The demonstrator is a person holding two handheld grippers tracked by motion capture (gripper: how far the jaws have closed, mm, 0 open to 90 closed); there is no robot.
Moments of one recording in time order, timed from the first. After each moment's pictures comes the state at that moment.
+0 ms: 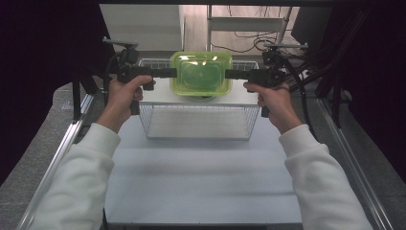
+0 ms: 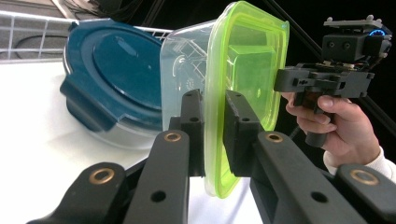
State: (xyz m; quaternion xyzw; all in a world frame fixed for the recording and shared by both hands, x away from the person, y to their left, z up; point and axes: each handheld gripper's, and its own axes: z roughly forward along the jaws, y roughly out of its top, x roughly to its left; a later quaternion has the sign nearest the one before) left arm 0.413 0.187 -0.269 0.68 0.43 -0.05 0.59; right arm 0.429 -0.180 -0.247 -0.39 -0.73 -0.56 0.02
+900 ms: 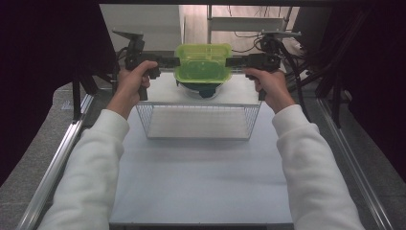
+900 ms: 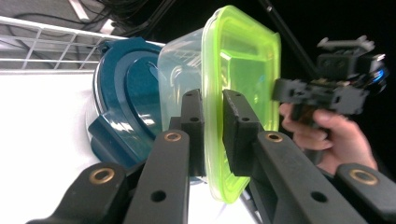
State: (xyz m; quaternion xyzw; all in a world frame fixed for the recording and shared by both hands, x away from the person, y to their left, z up) left arm 0.465 0.189 -0.280 0.63 0.49 -0.12 0.60; right arm 0.485 -0.179 -0.249 -0.46 -0.70 -0.54 0.07
